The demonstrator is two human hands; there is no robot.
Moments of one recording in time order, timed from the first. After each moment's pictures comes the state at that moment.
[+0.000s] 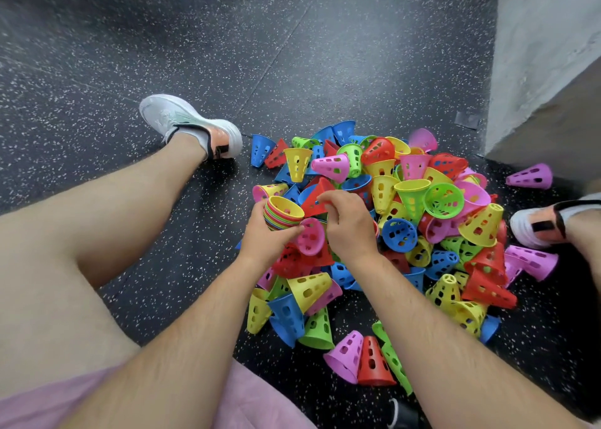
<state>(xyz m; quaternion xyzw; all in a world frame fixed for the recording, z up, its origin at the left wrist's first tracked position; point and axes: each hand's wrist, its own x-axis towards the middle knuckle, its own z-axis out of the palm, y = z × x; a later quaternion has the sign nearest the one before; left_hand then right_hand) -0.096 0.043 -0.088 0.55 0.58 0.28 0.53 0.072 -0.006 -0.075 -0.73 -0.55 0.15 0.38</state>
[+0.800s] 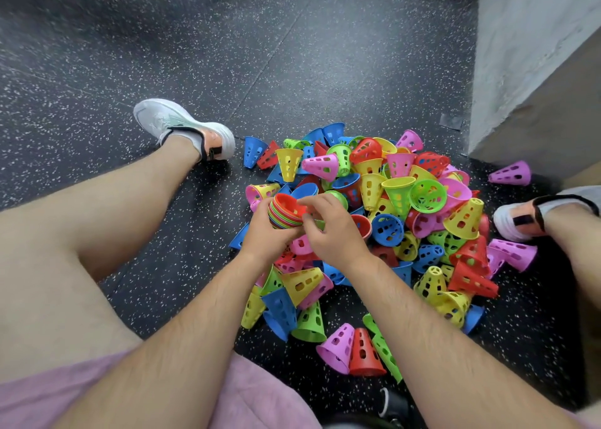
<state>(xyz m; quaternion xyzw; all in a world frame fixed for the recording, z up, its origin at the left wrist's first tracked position) -0.083 0.026 -0.066 0.58 0.54 0.26 0.55 0.061 -0.029 -0.053 -0.65 -0.60 0.24 0.40</state>
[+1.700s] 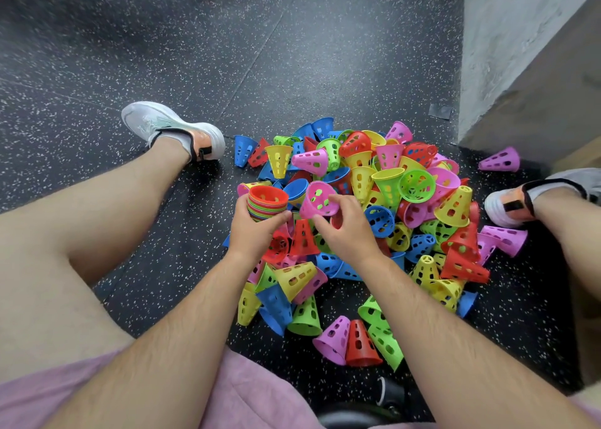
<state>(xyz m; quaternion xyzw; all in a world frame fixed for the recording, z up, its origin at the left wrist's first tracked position) -0.087 0.029 -0.073 0.54 0.58 0.32 0.52 0.094 -0.051 -0.065 -0.75 -0.46 0.31 0.35</state>
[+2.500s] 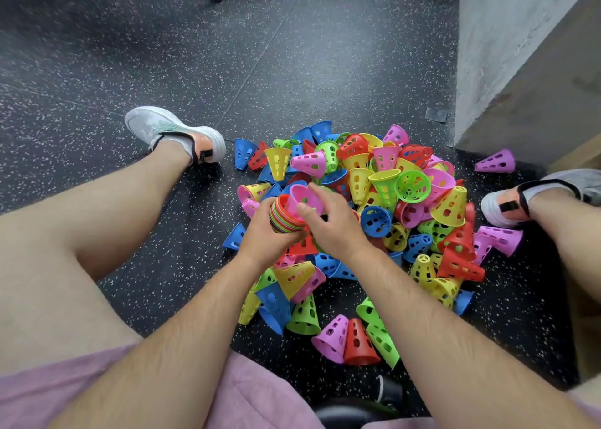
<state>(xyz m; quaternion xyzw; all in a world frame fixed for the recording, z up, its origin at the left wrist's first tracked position) -0.079 0.011 -0.068 0.64 0.50 0.24 0.53 0.078 -0.044 -0.043 -0.73 -0.51 0.30 0.34</state>
